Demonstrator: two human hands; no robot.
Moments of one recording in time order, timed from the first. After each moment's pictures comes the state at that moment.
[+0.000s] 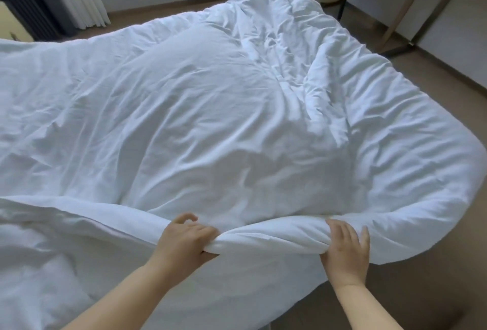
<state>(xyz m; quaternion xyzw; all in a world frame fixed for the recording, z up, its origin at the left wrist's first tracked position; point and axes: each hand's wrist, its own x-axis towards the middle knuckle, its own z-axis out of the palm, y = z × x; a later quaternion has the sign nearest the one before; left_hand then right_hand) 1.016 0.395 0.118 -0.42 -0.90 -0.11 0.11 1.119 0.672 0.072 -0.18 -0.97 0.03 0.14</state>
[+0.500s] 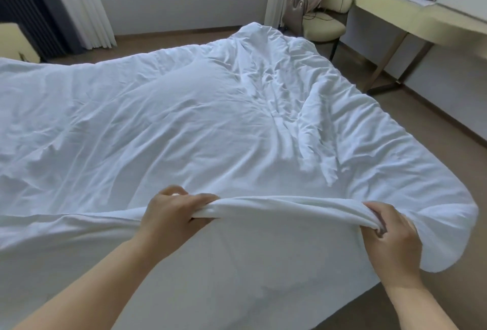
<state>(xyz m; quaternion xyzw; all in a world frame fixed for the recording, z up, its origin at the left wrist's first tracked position) 0.954 0.414 0.211 -0.34 -0.90 -0.22 0.18 1.064 0.717 0.217 -0.15 -0.93 0.17 0.29</state>
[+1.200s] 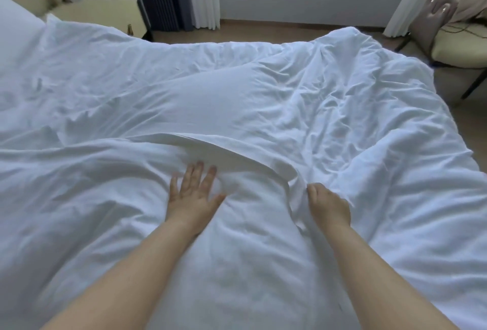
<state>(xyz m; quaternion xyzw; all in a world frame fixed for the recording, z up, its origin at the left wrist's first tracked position) 0.817 0.595 0.150 0.15 -0.98 -0.06 -0.14 0.743 0.827 0.144 0.00 -0.97 0.17 -0.16</state>
